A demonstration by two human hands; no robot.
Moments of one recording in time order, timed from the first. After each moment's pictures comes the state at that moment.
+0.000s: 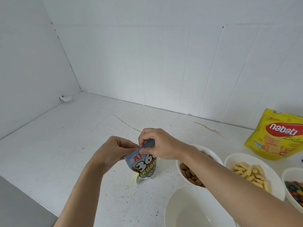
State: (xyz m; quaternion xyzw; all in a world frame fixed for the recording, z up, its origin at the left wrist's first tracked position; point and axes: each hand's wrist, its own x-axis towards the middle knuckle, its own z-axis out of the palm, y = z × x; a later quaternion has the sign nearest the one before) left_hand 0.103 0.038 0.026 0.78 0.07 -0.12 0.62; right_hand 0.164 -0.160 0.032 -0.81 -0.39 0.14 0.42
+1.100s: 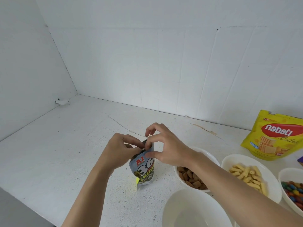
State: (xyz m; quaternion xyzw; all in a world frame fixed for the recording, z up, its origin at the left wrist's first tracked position) left_hand 0.107 0.006 0.042 0.87 0.06 0.00 0.50; right_hand 0.158 -0.186 0.028 -0.84 -0.39 0.01 0.38
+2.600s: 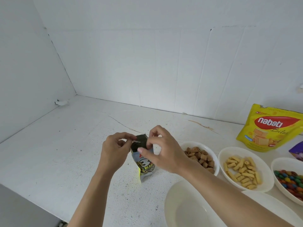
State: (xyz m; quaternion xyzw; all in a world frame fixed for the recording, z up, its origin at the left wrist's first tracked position) left_hand 0.089 0.015 0.021 0.84 0.09 0.13 0.52; right_hand 0.115 -0.175 0.014 -0.85 -0.31 -0.07 0.42
